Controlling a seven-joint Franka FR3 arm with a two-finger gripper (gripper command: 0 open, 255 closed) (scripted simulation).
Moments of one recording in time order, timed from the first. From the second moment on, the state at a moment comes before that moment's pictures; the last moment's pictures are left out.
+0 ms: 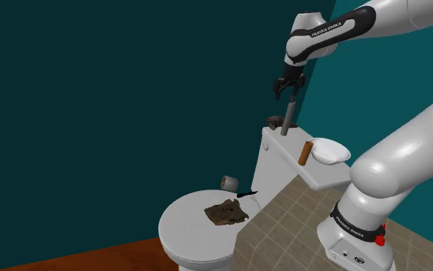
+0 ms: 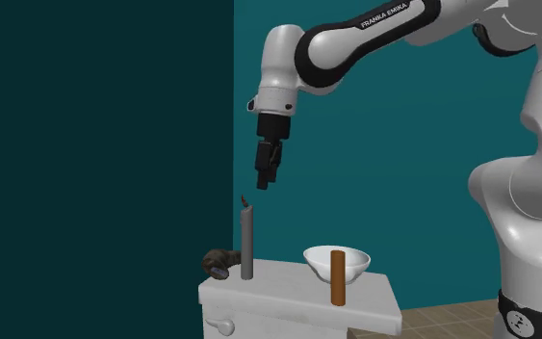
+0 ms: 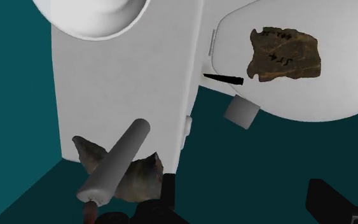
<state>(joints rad) -0.25 -0.30 -0.20 -2.29 -0.22 2.14 0.06</state>
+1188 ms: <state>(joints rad) -0.37 0.09 -0.33 -2.07 -0.19 2.44 0.07</state>
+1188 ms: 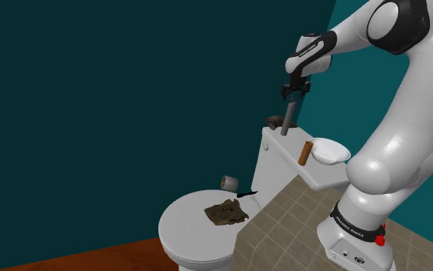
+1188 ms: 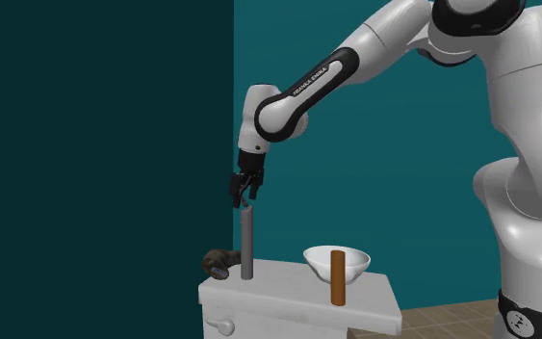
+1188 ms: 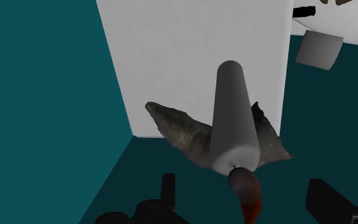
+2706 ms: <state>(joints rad) -0.37 0.11 -0.33 -2.06 -0.18 2.45 0.06</state>
